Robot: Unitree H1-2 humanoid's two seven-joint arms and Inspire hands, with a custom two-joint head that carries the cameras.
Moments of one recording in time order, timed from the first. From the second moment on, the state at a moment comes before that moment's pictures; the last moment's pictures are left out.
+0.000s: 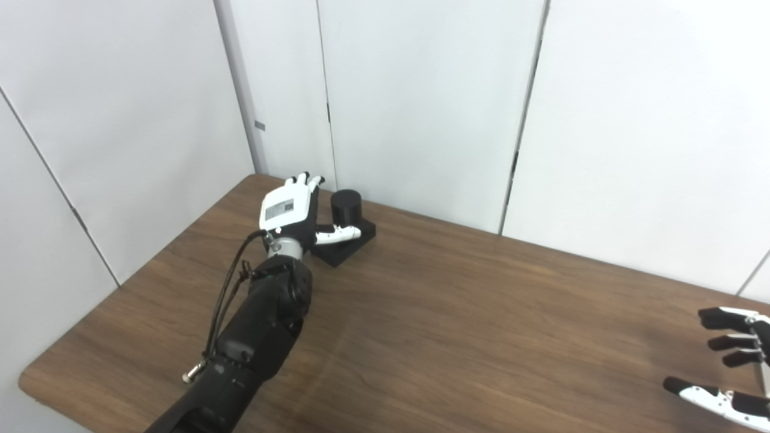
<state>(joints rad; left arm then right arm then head) -0.43 0.43 -0.03 0.24 0.86 0.47 0.05 -0.12 -0.24 0.01 -0.27 -0.47 0.11 0.02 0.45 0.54</state>
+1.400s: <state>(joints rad) -0.47 0.43 -0.12 0.47 0.89 0.47 0.02 -0.12 -0.25 0.00 -0.31 -0.47 0.17 0.05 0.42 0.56</state>
